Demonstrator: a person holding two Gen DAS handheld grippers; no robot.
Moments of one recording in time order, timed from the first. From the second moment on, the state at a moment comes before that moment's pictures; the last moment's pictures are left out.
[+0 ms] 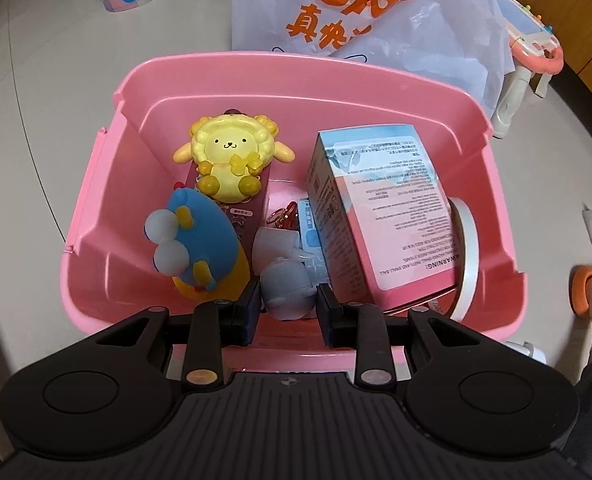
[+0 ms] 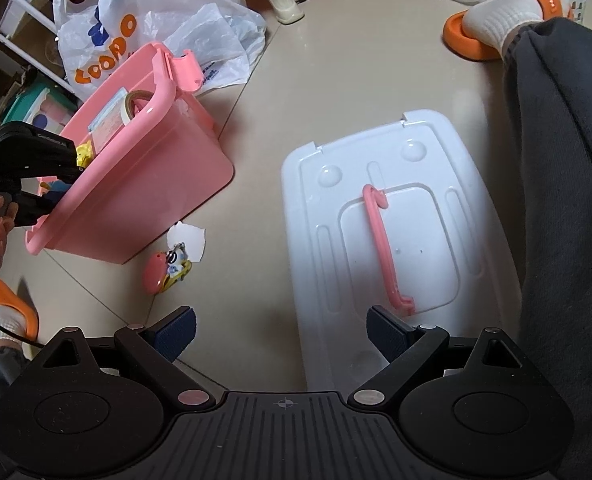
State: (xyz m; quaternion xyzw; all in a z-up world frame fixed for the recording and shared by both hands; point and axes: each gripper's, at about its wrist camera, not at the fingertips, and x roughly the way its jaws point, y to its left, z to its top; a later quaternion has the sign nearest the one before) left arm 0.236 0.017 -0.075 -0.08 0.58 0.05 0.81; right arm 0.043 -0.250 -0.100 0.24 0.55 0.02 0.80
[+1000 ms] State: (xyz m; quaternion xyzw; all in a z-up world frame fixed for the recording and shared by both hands) left arm 0.207 0.036 -0.049 -0.12 0.51 0.05 0.85; right arm 0.041 -0.240 -0.101 0.21 0.55 0.03 0.81
